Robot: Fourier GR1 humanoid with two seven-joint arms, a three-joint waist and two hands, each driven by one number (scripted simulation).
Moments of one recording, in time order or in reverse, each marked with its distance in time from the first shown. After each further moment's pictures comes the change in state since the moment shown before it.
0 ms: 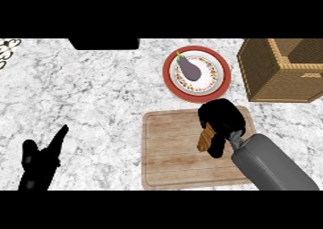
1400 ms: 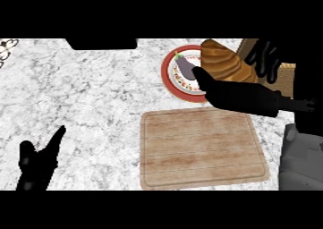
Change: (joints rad) left arm 0.012 -0.020 0.029 -0.018 -0.023 -0.009 0.010; right arm -0.221 0.245 -0.479 -0.652 -0.032 -0.219 0.590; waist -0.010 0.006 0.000
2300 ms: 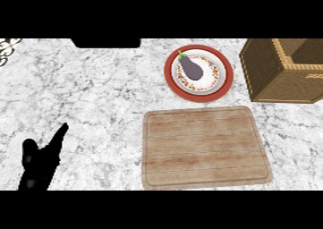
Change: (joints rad) left arm -0.018 -0.018 0.007 0.003 -0.027 -0.019 -0.004; right arm -0.236 -0.298 -0.356 0.452 -0.156 0.079 -0.180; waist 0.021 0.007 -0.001
